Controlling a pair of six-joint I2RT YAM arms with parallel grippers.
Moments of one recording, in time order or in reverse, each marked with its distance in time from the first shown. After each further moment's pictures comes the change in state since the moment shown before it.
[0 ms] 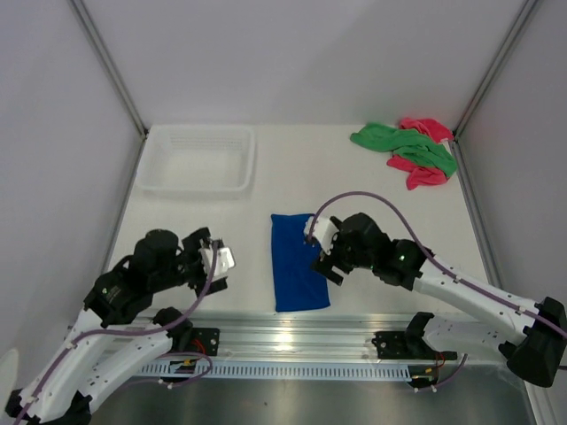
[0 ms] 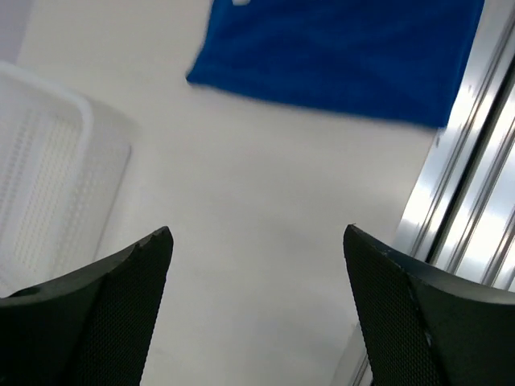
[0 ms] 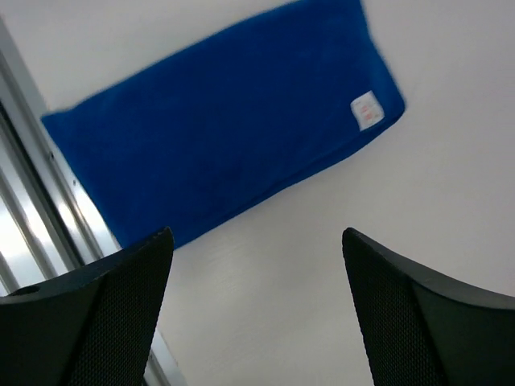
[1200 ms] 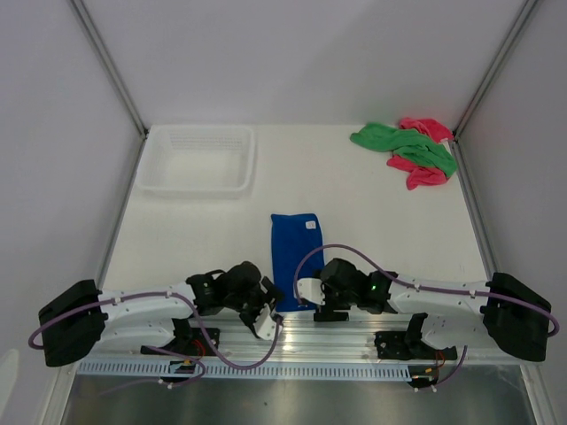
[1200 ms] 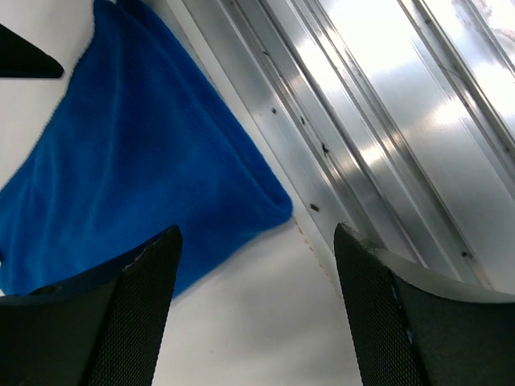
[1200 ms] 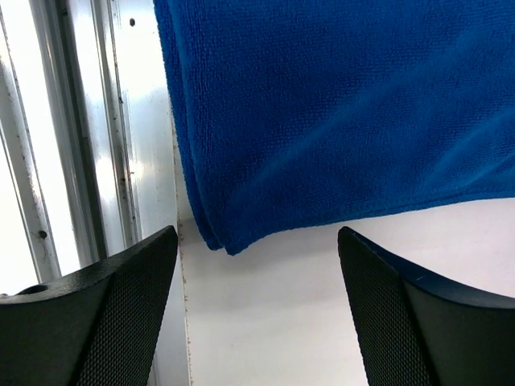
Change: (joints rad) left arm -0.449 0.473 -0.601 0.756 0.130 0.519; right arm 0.256 0.149 -0.360 0.192 0.030 -0.225
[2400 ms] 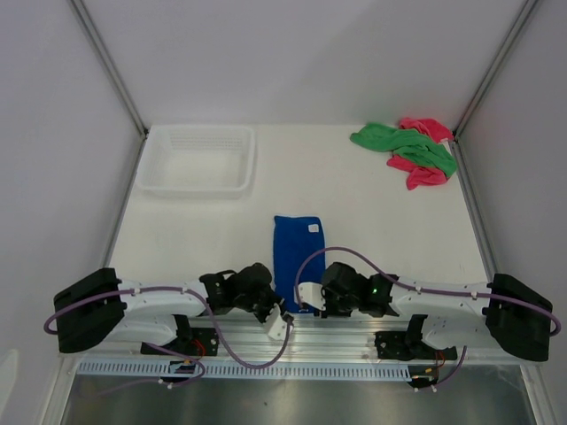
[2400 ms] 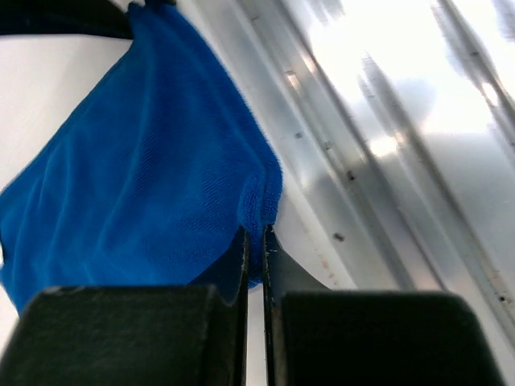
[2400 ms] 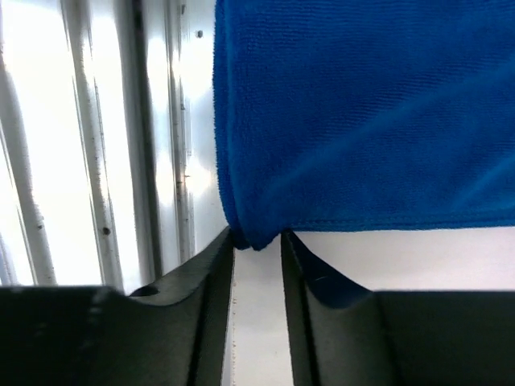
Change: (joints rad) left arm -0.063 0.153 0.053 0.115 -0.051 -0.036; right arm 0.024 -0.011 -0.022 0.002 -0.070 0.068
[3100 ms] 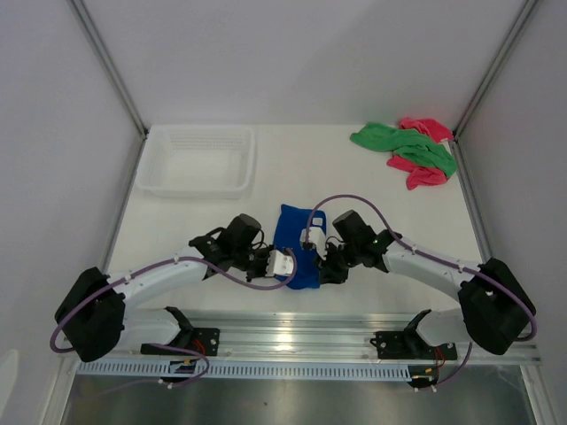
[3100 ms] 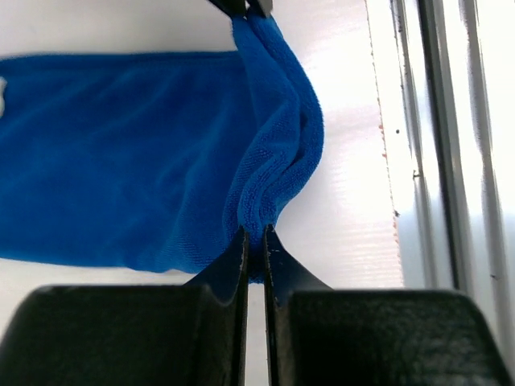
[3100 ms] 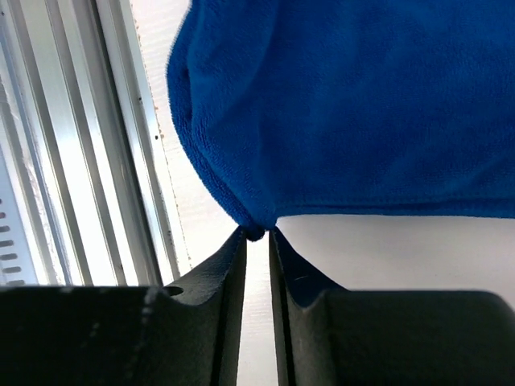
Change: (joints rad) left arm 0.352 0.025 0.285 -0.290 0.214 -0.246; right arm -0.405 0.145 0.240 -0.102 -0.440 0.062
